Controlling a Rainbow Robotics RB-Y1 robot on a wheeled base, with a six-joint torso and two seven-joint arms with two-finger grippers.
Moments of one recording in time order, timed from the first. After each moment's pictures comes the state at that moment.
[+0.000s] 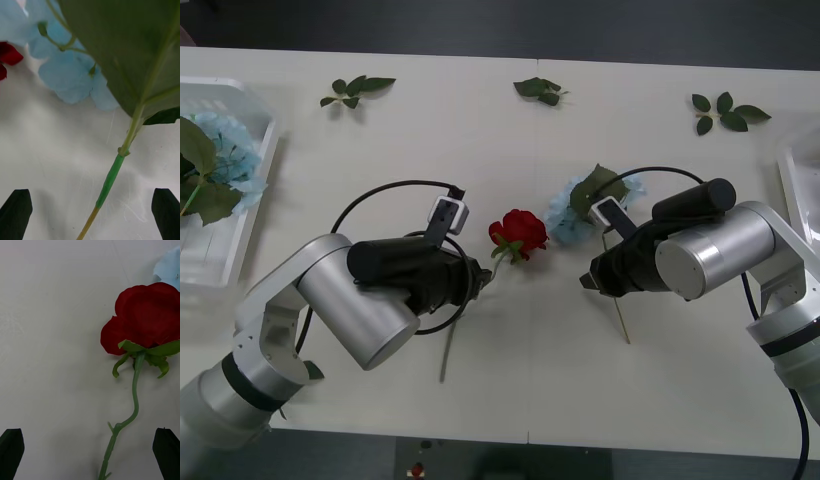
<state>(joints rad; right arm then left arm) -0.34 -0.49 0.36 -1.66 -0.56 1.20 1.66 -0.32 0.48 -0.63 -1.91 0.26 1.09 -1.11</state>
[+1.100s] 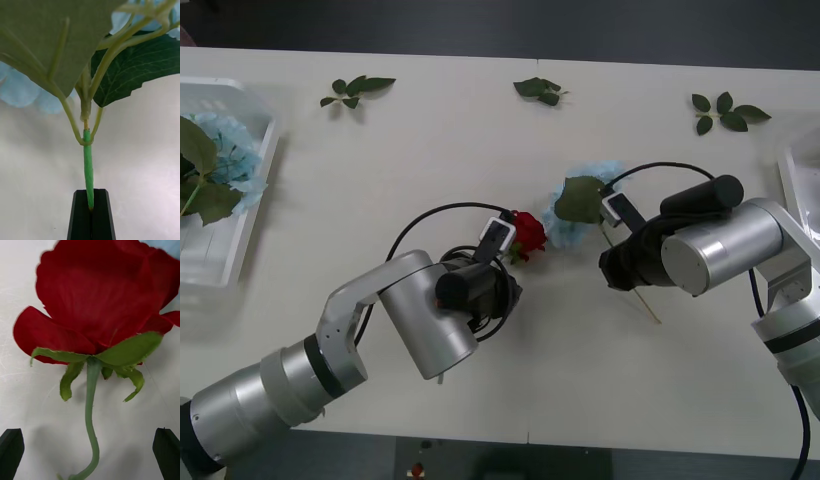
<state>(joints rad) -0.34 -0.49 0.32 -1.65 -0.52 1.20 1.65 -0.48 0.41 -0.87 -1.65 0.13 1.00 -1.00</state>
